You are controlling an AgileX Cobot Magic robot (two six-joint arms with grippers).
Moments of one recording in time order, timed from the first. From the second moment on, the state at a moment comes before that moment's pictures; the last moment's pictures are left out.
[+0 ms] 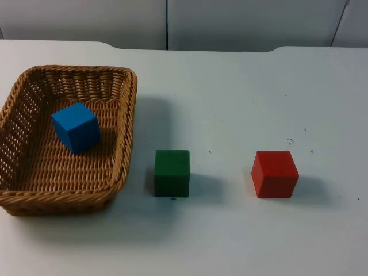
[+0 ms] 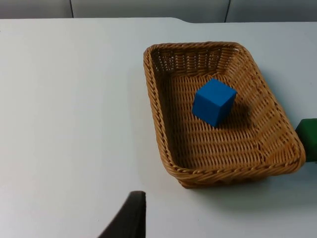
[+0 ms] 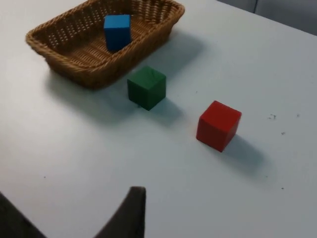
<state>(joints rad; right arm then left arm) 0.75 0.00 -0.51 -0.12 1.09 0.05 0.03 0.01 -0.51 -0.16 1.08 0.08</state>
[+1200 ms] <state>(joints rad) -0.05 0.00 -0.51 -0.12 1.09 0.05 0.03 0.01 -0.51 -0.16 1.08 0.08</state>
